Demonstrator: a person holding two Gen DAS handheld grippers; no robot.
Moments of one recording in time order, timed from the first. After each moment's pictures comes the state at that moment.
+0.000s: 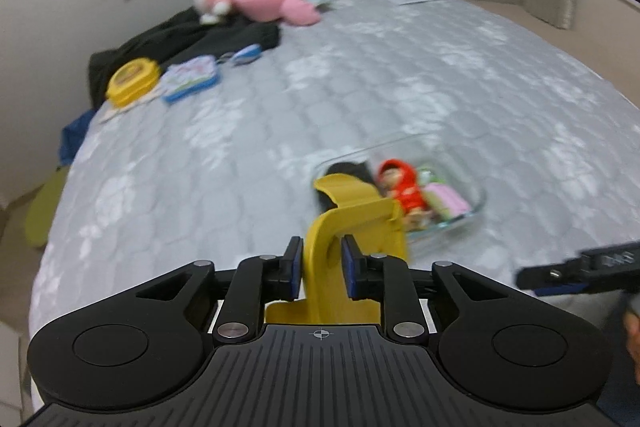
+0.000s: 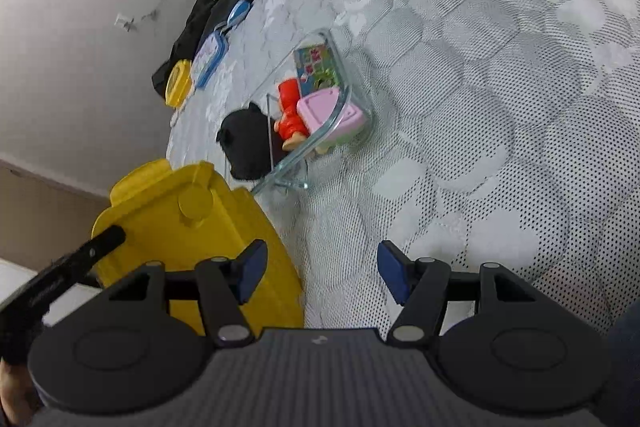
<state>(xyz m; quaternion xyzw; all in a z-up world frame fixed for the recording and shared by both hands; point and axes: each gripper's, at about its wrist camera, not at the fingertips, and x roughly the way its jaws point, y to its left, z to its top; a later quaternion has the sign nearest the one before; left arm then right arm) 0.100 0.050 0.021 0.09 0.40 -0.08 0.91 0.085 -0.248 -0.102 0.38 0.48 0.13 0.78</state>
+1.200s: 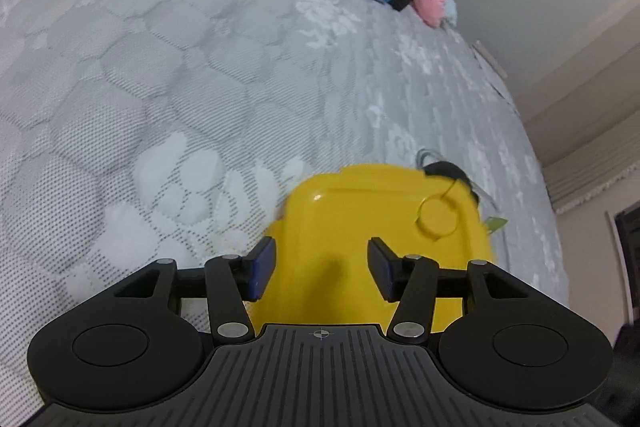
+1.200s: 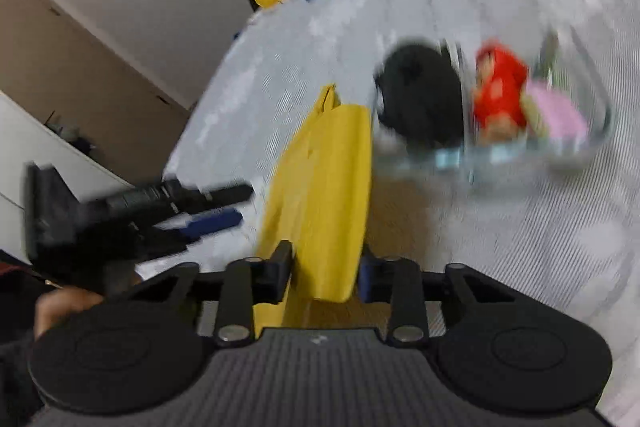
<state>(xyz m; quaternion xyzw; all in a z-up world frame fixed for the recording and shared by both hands) 0.116 0.209 -0.084 -0.31 0.44 -0.06 0.84 0.129 -0.108 -0.061 0.18 0.48 0.27 0.82</state>
